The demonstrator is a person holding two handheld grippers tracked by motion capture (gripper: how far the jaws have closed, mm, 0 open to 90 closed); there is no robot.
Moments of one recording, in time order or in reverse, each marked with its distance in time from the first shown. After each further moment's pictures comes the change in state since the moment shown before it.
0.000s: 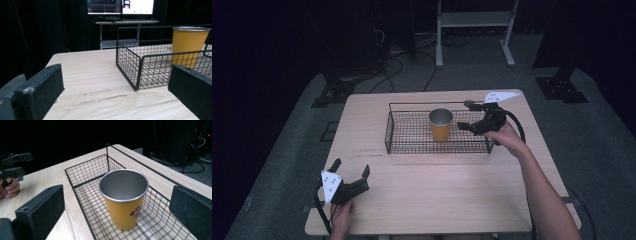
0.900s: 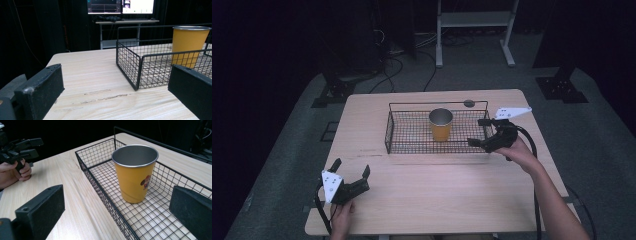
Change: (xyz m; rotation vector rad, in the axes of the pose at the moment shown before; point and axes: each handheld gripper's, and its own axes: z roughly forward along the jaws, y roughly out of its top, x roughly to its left) left arm -0.001 0.000 0.000 0.004 0.002 0.008; right arm 0.018 -0.038 -0.032 0.028 0.017 0.014
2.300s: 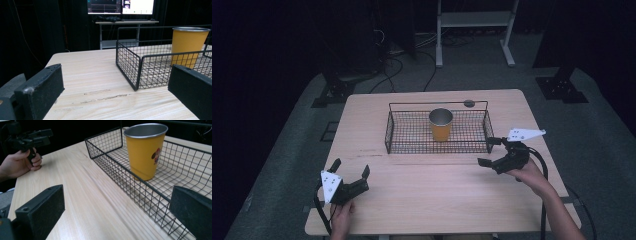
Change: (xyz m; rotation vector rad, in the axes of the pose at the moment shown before) left arm 0.001 0.000 -0.001 -0.003 -0.003 -0.013; right arm 0.026 -0.050 -0.029 -0.012 0.001 0.027
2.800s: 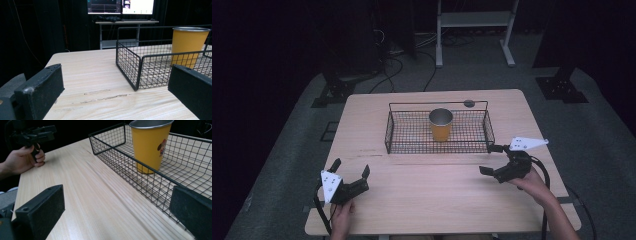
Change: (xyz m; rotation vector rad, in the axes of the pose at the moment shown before) left arm 0.000 0.000 0.001 0.000 0.000 0.001; right arm 0.013 -0.019 -0.006 -0.018 0.002 0.007
